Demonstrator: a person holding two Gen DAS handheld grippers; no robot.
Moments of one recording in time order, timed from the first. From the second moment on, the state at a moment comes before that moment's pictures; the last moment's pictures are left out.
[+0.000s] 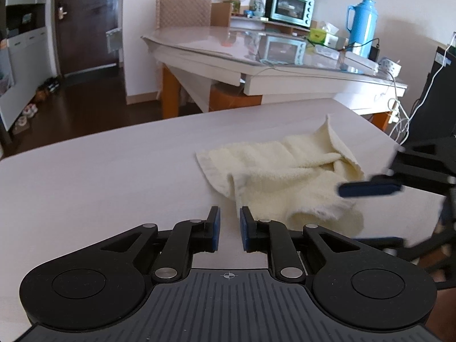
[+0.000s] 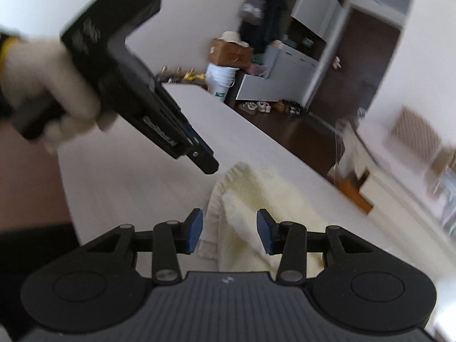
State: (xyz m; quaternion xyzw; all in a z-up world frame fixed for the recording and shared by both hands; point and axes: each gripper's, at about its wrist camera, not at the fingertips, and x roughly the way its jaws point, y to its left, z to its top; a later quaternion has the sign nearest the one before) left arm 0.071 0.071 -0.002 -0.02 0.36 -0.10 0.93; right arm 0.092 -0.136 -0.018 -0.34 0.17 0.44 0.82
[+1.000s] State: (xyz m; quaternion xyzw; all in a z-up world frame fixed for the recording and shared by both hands) left arm 0.068 -0.013 -0.022 0.11 0.39 -0.19 0.90; right arm 0.106 -0.286 0.004 -0.10 0.20 0.32 0.92
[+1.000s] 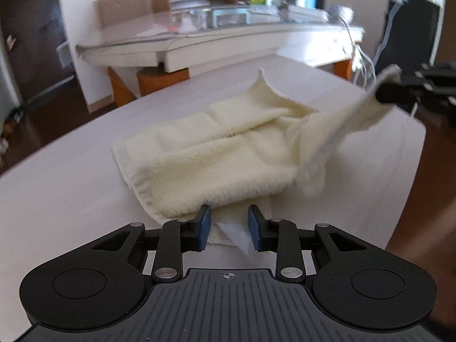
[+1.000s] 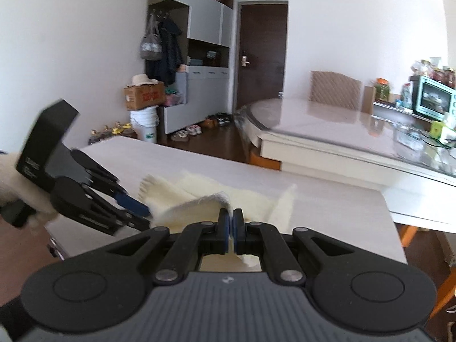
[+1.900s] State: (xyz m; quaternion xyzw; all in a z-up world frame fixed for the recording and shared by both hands) left arm 0.013 0.023 -0.010 0.17 0.45 -0.24 0.84; right arm 0.065 -0.306 -0.053 -0.17 0.27 0.30 0.90
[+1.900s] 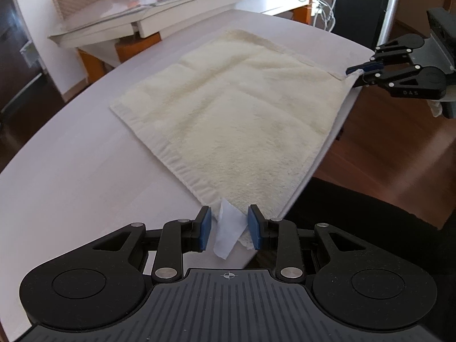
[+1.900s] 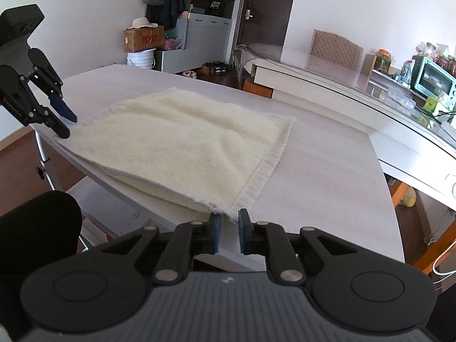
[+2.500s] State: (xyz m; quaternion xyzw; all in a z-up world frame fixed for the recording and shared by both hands) left arm 0.019 0.034 -0.011 0.11 0.44 -0.17 0.88; right arm 0.032 -0.288 -0.058 -0.32 0.18 0.32 0.87
